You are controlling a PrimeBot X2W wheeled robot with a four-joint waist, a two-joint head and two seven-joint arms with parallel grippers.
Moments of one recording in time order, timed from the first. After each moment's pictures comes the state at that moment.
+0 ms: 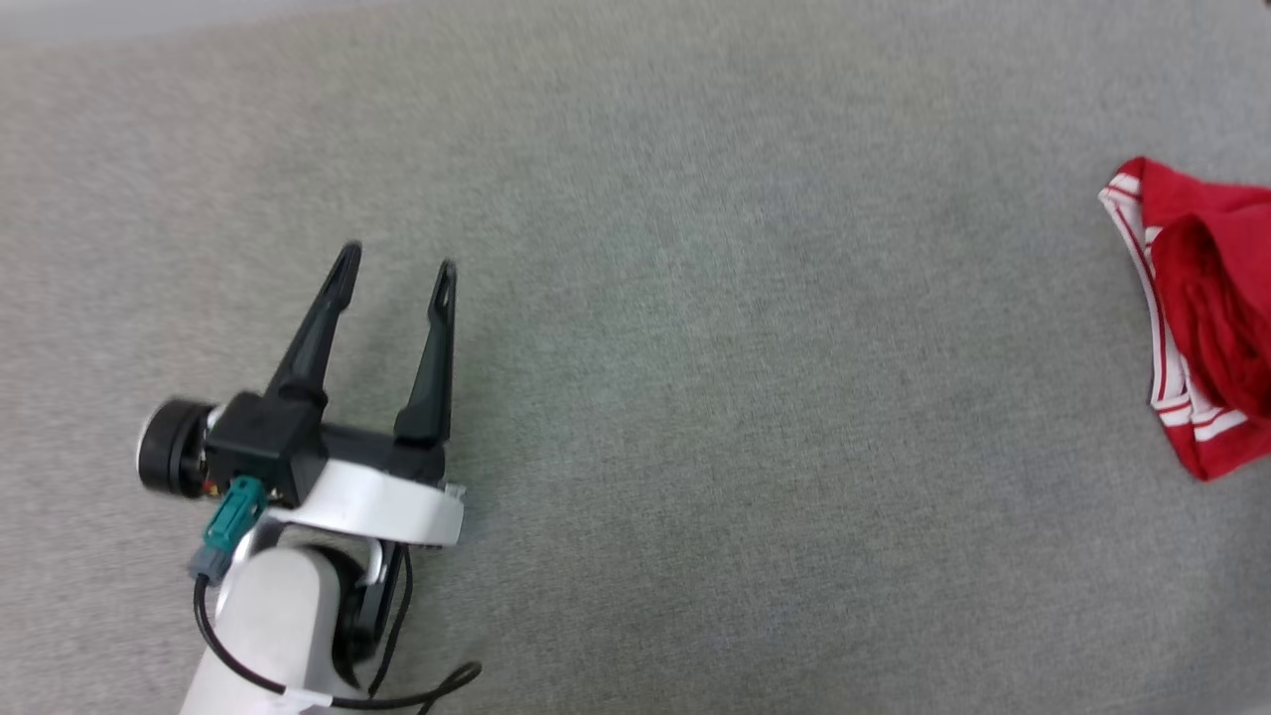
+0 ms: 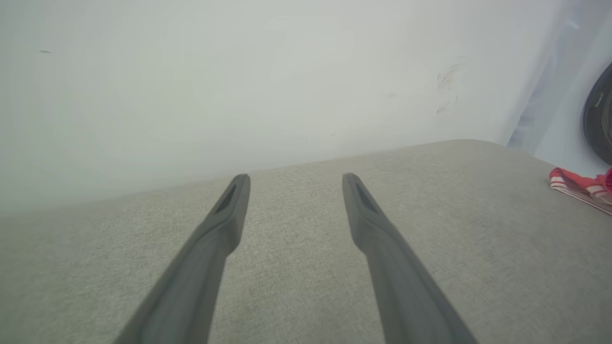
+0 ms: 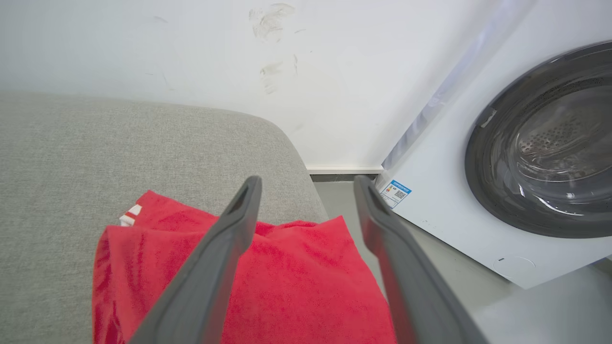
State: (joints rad) left arm -0.30 0.17 -0.14 0.03 -0.15 -0.06 -0.26; right arm -0.65 -0.49 -0.20 0.73 0.08 0.13 -0.25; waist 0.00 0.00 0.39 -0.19
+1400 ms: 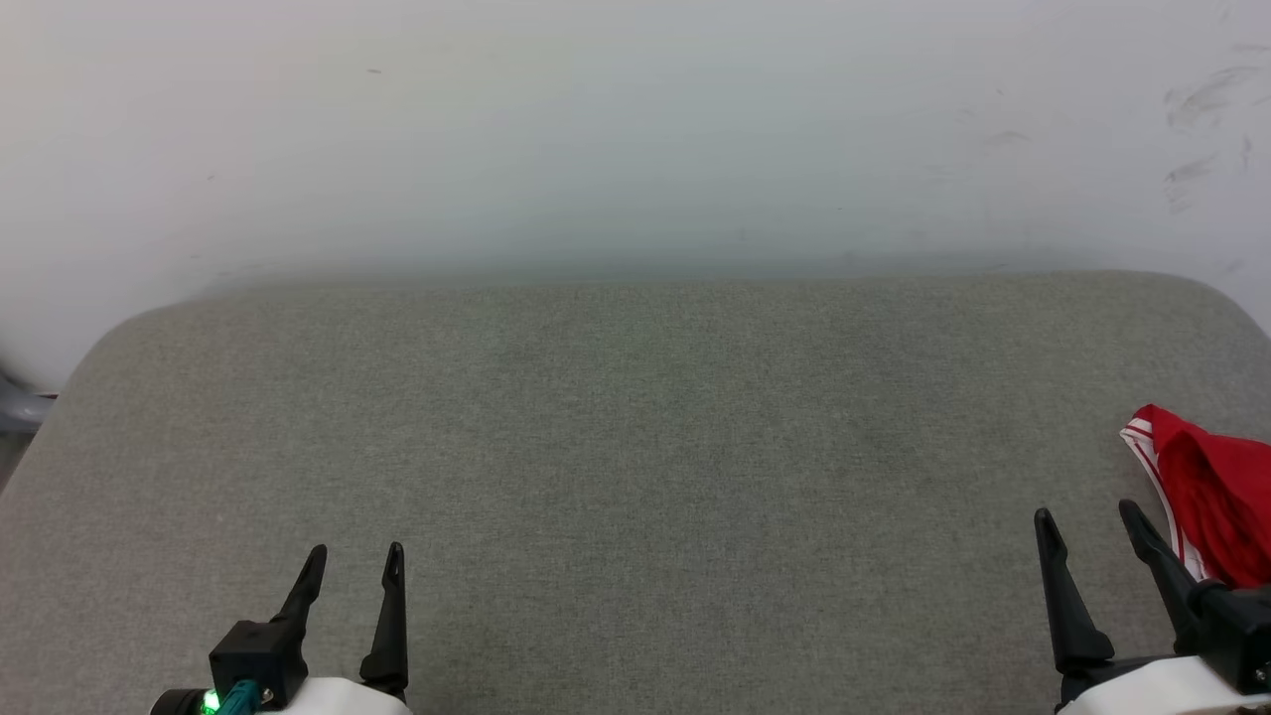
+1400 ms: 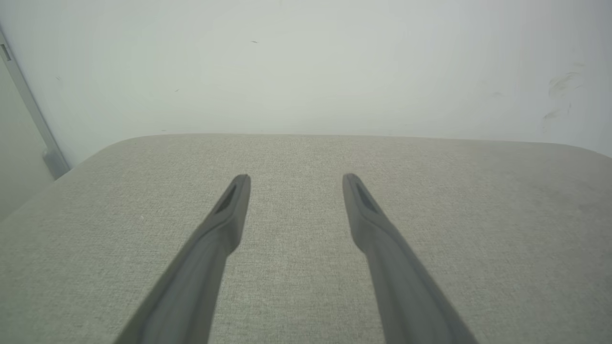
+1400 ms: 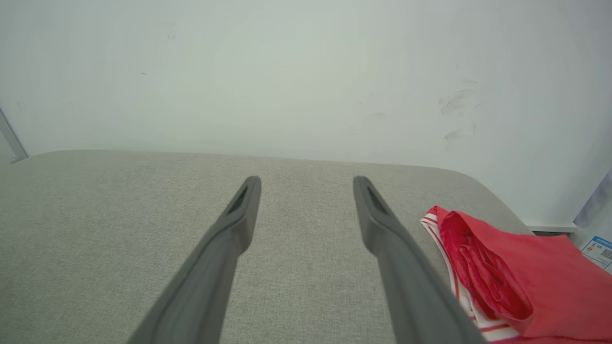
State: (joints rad) left arm 0.04 0.12 -0.01 0.21 -0.17 -0.06 -0.26; right arm 0.17 -0.06 -0.10 -0.19 0.08 0.13 0.02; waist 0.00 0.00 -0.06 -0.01
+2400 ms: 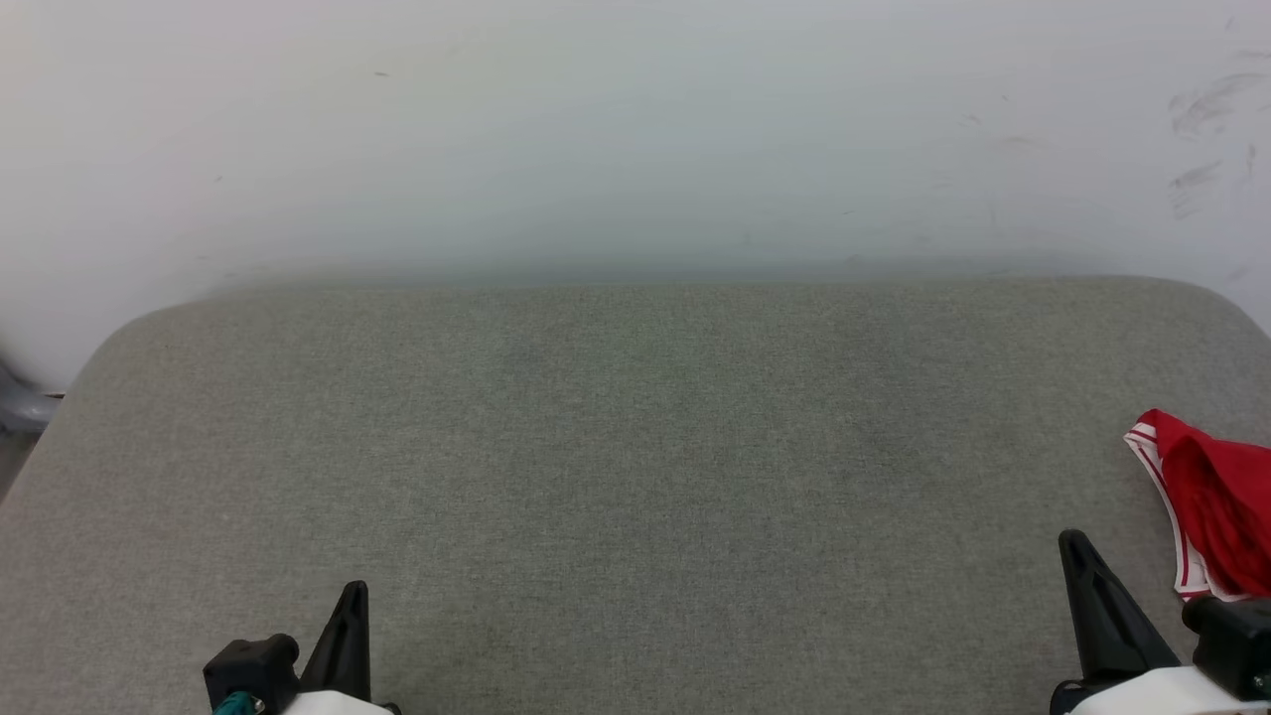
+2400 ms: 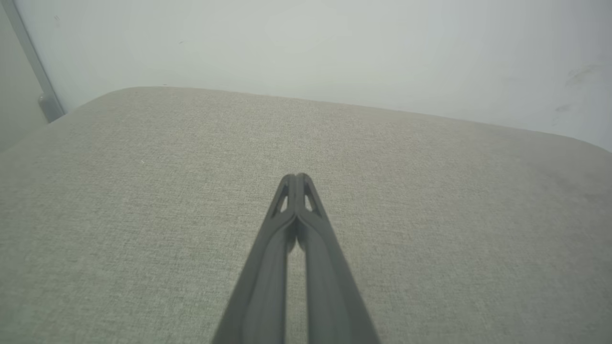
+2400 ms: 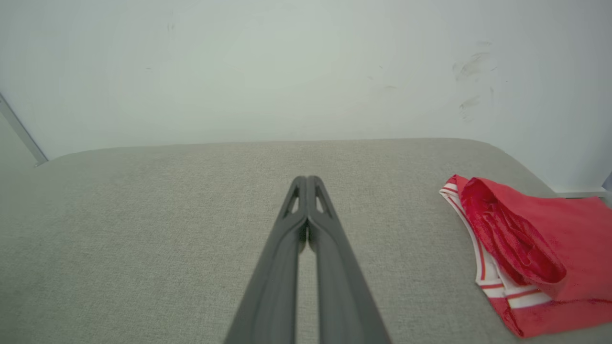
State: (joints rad) left arm 0.05 0.09 0.02 0.29 -0.22 -0.08 -0.23; right arm 0.19 -0.05 -0.09 -0.17 0.16 0.13 0.05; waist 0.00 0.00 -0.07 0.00
